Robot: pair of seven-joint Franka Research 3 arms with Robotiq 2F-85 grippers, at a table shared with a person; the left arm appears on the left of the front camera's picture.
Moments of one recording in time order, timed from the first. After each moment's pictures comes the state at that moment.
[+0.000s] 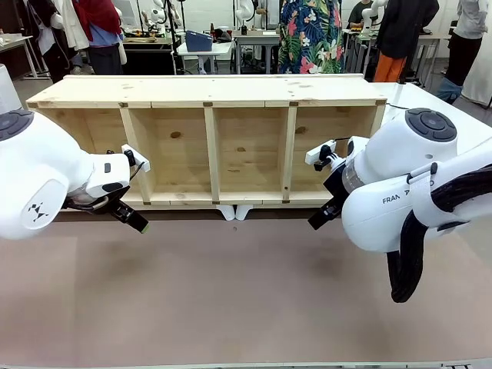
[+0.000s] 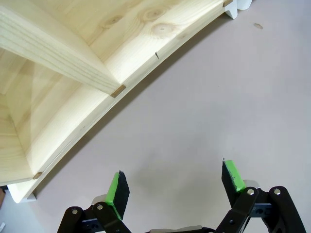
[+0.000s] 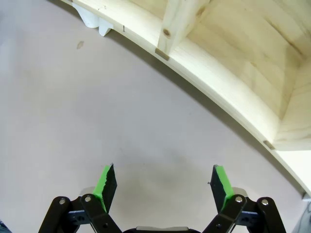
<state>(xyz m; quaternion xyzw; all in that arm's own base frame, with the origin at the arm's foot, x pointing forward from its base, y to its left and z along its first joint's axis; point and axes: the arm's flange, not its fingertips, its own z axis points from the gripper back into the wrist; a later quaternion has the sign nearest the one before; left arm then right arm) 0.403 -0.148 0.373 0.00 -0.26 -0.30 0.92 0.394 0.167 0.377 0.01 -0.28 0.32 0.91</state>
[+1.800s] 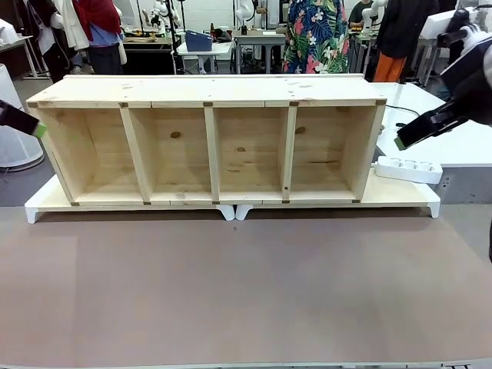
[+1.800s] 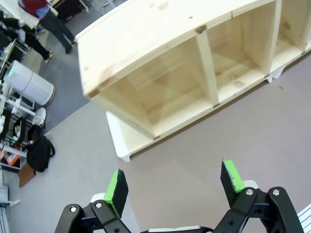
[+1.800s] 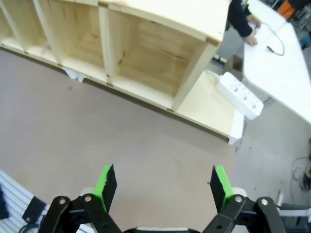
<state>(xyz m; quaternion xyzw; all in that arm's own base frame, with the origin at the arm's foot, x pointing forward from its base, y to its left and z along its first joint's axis) 0.289 -0.043 0.607 0.06 -0.41 -0.20 0.89 0.260 0.077 0.600 -0.03 -0.38 0.19 0.91</state>
